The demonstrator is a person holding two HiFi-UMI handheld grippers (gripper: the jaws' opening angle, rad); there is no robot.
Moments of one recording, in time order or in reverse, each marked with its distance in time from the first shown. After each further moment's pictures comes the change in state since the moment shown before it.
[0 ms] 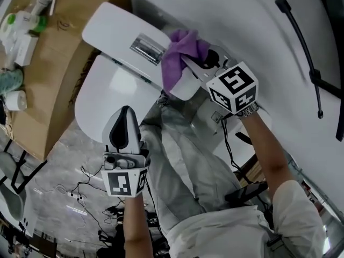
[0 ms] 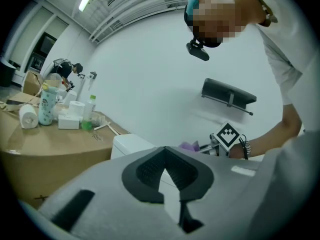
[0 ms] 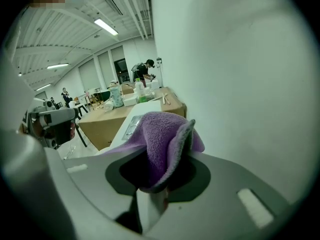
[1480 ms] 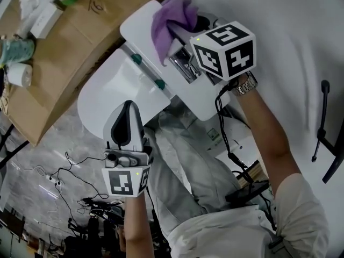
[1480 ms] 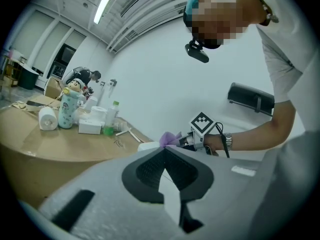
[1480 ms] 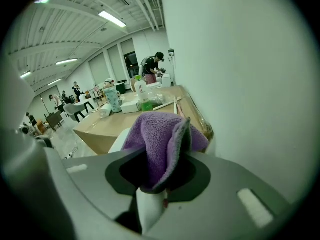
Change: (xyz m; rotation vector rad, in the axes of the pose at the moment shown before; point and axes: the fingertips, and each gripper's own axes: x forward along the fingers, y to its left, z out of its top) left arm 0.011 0.068 0.020 -0.060 -0.082 0.209; right arm 0.144 0.011 0.125 -0.085 0.078 0.127
